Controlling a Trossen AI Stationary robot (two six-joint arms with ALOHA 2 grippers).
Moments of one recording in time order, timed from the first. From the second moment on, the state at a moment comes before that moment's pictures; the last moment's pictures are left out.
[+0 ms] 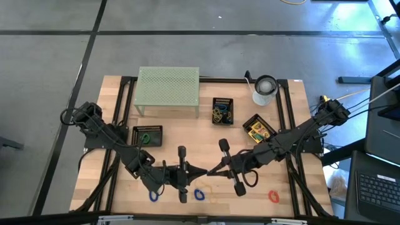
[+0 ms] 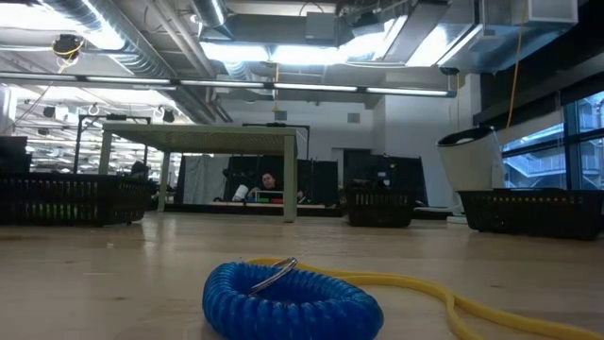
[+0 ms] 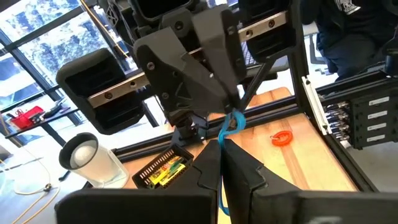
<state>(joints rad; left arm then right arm) -0.65 1.64 1.34 0.09 -0.79 0.22 0.55 1.49 1.13 0.30 0.20 -0.01</state>
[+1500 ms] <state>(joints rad) -0.64 1.64 1.34 -0.34 -0.98 -0.32 0.05 1.51 1.13 -0.52 0.53 0.42</state>
